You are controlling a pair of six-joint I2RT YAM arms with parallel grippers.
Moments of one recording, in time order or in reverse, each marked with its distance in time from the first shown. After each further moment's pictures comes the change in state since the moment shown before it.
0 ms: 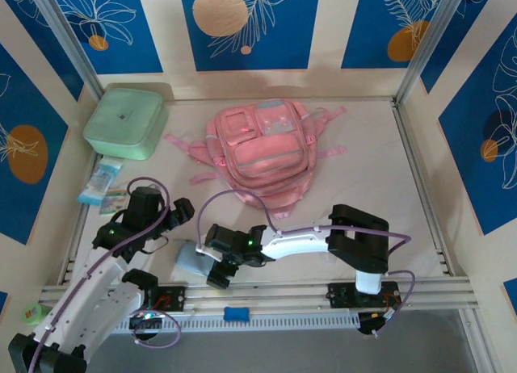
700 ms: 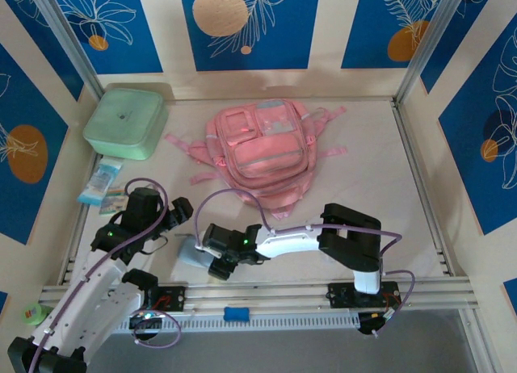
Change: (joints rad) left arm 0.000 -0.003 -0.002 0.008 -0.010 -0.008; right arm -0.016 0.033 0.028 -0.021 0.100 -0.005
